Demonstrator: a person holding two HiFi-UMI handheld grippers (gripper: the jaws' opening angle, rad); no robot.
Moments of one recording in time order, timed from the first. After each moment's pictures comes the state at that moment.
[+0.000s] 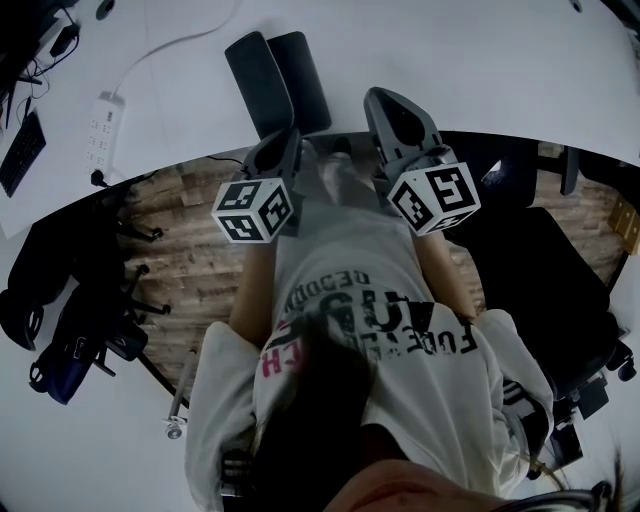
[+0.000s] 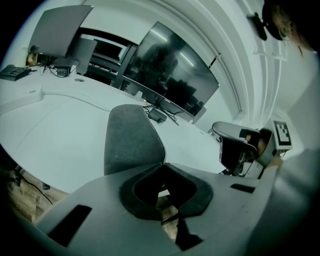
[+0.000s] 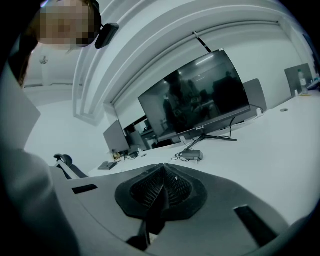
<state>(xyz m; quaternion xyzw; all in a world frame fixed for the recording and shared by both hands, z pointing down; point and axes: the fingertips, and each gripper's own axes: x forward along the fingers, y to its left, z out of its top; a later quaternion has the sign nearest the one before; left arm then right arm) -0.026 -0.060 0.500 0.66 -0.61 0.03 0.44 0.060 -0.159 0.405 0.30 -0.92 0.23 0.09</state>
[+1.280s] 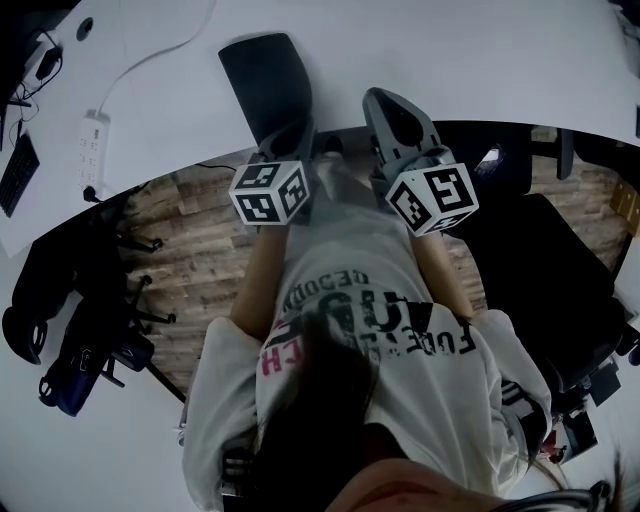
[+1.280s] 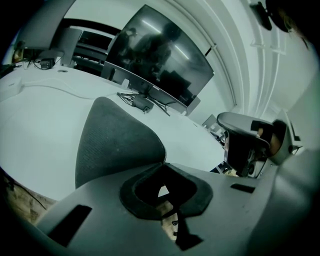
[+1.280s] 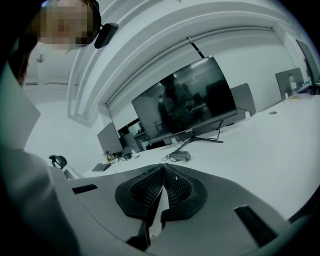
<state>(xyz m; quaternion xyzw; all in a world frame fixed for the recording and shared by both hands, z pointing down) 0.034 -0.095 0.522 0.69 -0.57 0.06 0.45 0.102 -0.166 0.408 0.33 -0.91 0.23 0.08</state>
